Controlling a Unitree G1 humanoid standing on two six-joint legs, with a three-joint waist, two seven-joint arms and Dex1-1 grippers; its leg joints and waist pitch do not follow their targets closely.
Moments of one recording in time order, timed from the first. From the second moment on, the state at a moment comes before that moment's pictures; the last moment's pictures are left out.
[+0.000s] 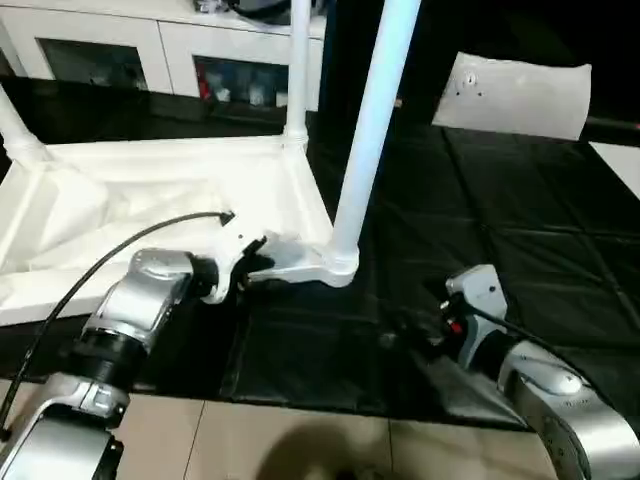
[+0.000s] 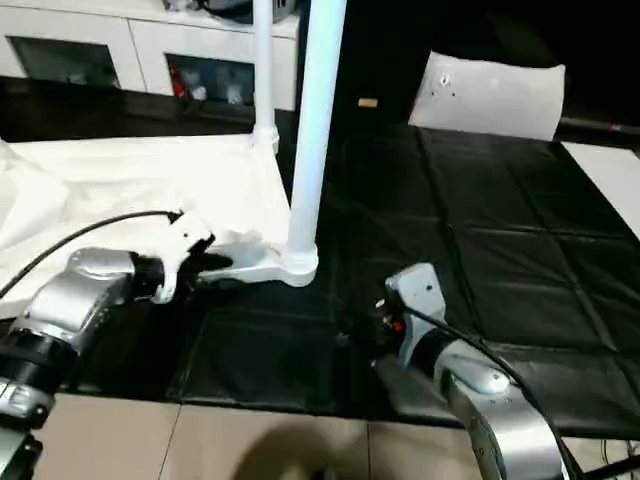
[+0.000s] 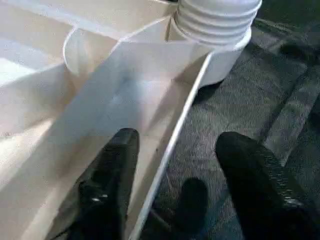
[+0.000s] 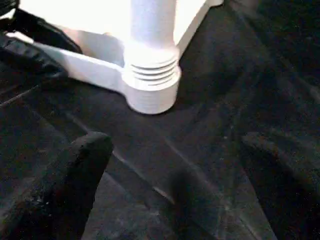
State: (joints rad) left arm -0.58 0.46 -0.22 0.48 -0.08 0.41 -0.97; right arm 0.03 -0.36 0.08 -0.31 0.24 0.54 0.49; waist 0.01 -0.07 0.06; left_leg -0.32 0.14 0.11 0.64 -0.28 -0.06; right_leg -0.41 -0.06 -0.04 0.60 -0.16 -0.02
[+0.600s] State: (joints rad) left arm -0.69 0.47 -0.25 0.70 -0.02 0.31 -1.02; right arm 0.03 -0.36 0.09 -0.31 0.24 0.54 0.51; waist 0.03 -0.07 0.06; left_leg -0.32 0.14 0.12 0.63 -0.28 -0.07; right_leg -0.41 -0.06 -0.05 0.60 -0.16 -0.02
